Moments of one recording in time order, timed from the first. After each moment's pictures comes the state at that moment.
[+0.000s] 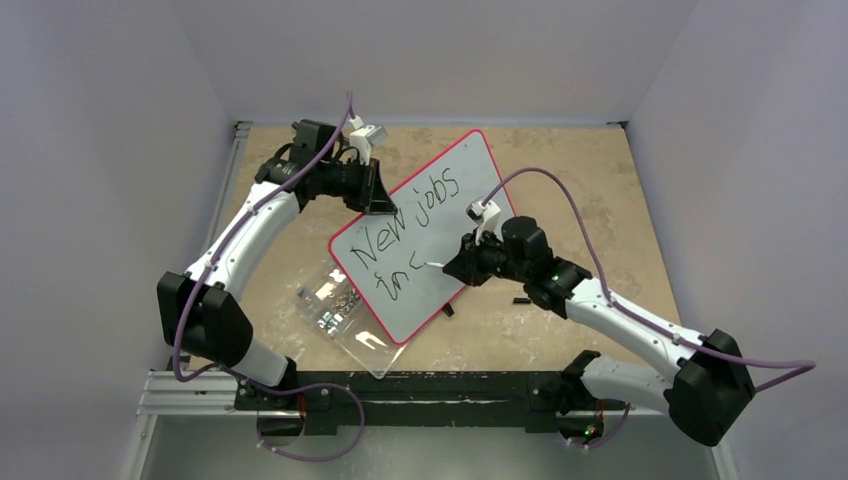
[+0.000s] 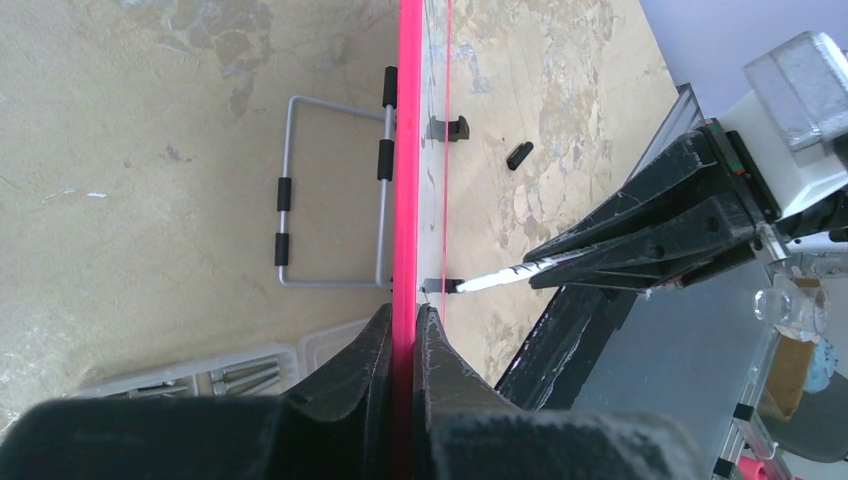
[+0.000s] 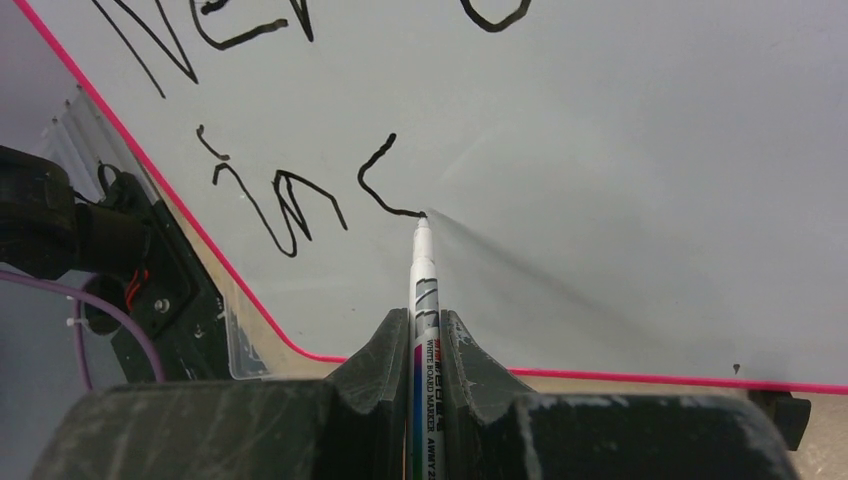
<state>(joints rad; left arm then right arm) -0.32 1.52 1.42 -0.70 0.70 -0.10 0.69 1.10 0.69 -0.05 -0.28 0.32</state>
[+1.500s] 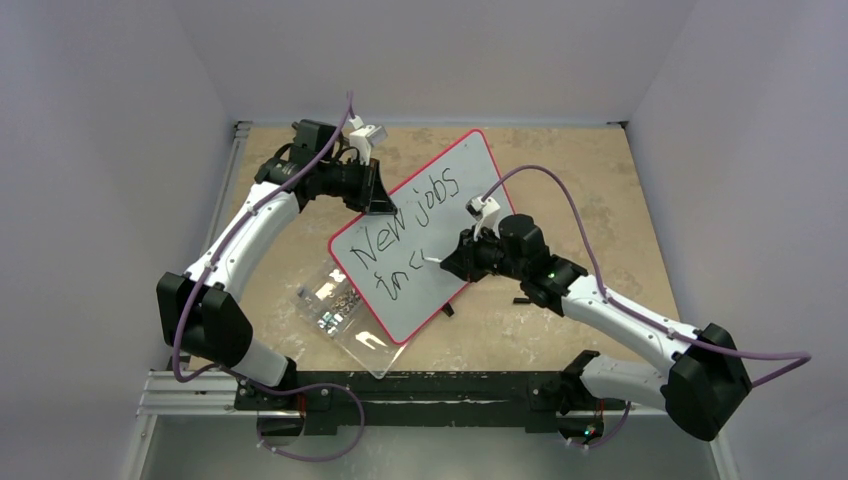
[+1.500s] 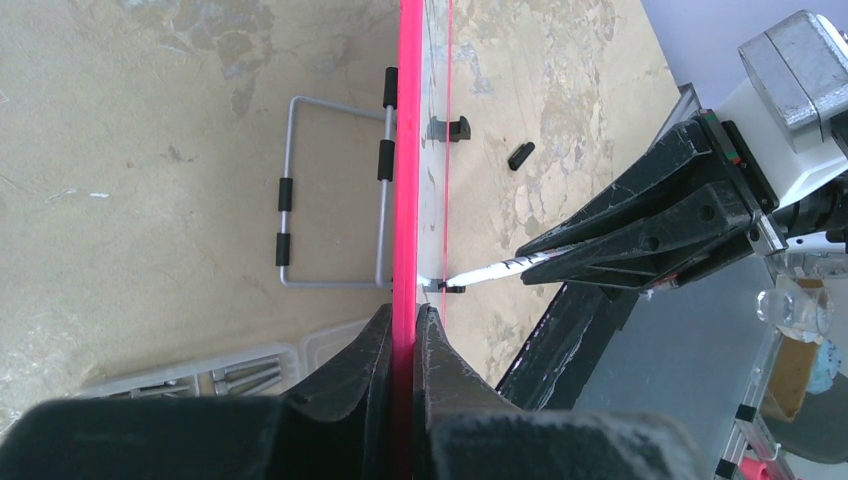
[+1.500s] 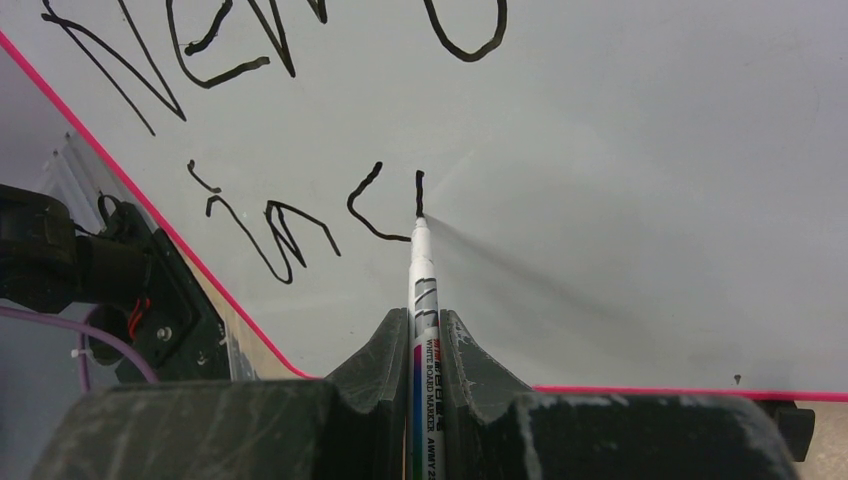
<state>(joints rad) -0.32 1.52 1.43 -0.70 0.70 -0.10 0.69 1.13 0.70 -0.02 -0.25 0.36</state>
